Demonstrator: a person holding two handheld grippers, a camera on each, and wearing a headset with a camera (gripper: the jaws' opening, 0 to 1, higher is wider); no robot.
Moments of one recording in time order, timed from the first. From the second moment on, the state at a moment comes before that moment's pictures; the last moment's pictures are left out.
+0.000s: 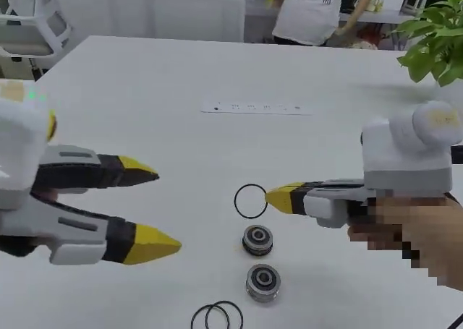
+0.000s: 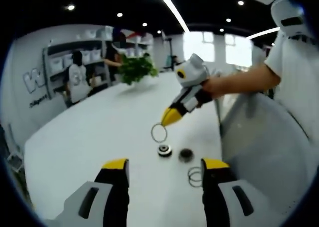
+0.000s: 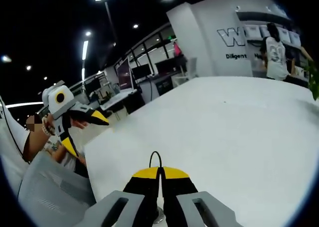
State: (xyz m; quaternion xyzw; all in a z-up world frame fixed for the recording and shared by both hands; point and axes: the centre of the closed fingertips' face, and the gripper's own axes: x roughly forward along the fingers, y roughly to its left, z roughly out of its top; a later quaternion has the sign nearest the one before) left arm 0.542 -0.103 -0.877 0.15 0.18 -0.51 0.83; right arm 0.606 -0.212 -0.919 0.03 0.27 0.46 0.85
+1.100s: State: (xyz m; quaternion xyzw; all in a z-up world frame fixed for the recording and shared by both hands) left arm 0.484 -0.033 -0.930 0.09 0.22 -0.42 0.88; right arm 0.550 -0.156 -0.895 0.02 0.27 0.54 0.80
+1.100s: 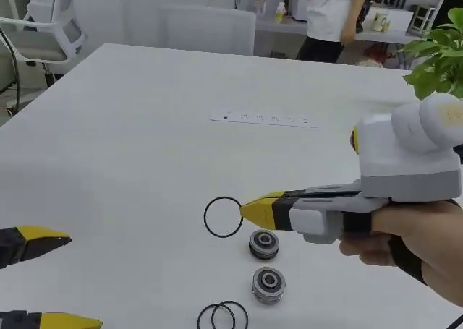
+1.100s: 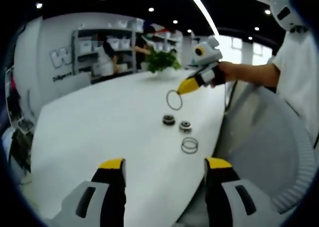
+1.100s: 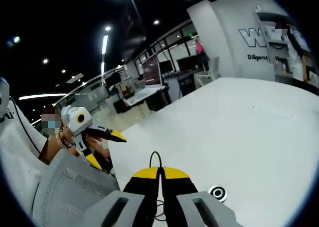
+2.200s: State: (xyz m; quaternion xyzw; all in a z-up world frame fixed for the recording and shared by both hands) left arm 0.480 -0.038 -0.924 0.09 0.23 -0.41 0.88; right arm 0.525 -0.139 -0.992 -0.08 0.34 0.56 0.75
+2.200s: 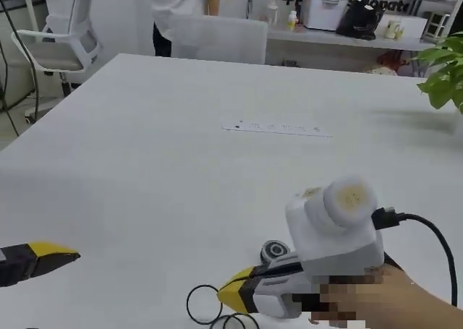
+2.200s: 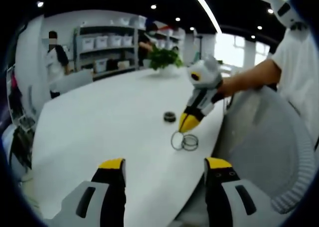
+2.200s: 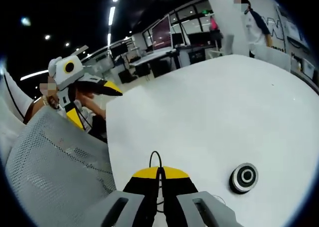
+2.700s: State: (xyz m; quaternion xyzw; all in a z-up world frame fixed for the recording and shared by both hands) left arm 0.479 -0.032 -0.926 0.09 0.24 -0.40 0.88; right arm 0.534 -0.146 -1.011 -0.09 0.36 0.54 0.76
